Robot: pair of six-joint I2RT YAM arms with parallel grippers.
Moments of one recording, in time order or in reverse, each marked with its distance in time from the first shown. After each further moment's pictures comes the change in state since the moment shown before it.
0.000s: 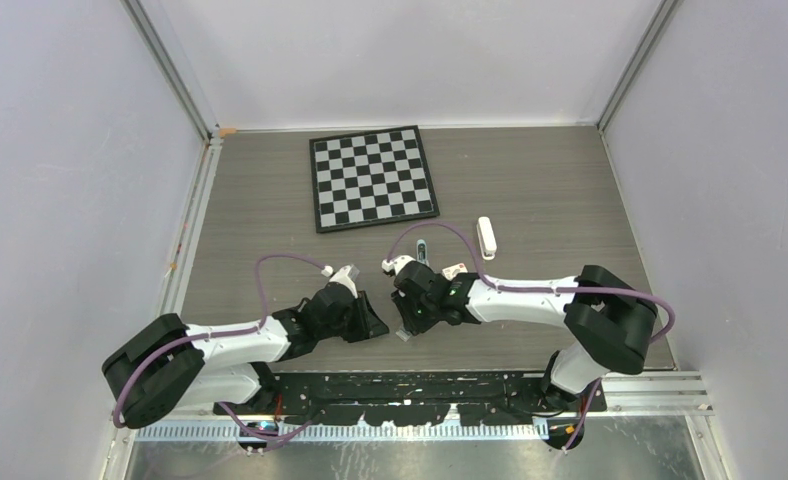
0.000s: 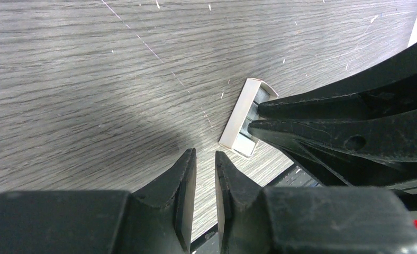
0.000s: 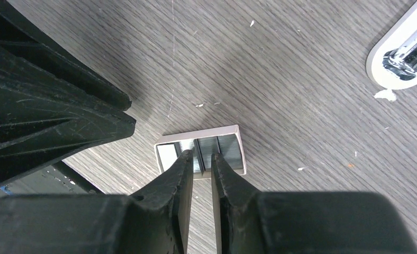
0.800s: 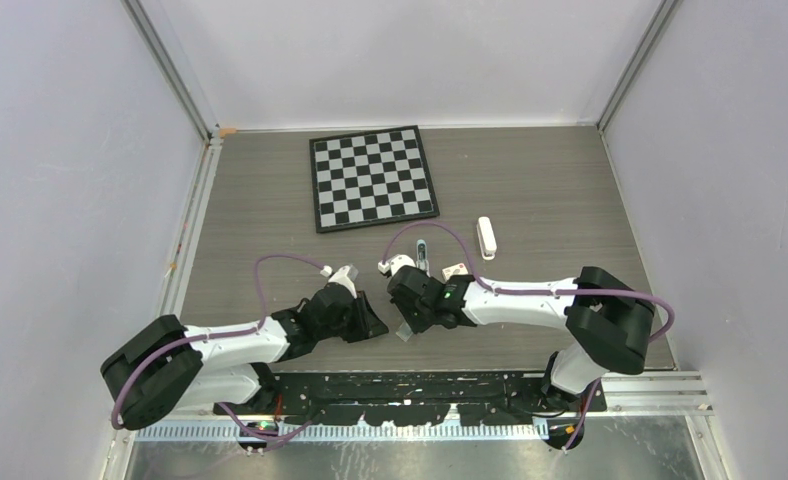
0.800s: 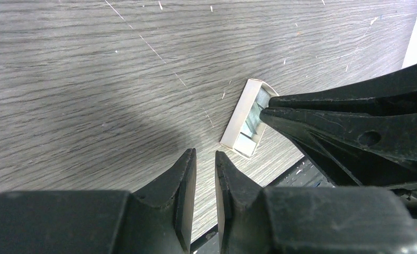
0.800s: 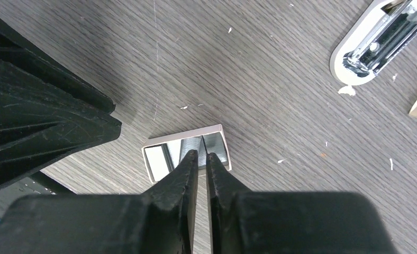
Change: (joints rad) left arm 0.000 -0.010 -0.004 -0.005 -0.008 0.000; right arm 0.050 0.012 0.045 -0.067 0.149 -0.003
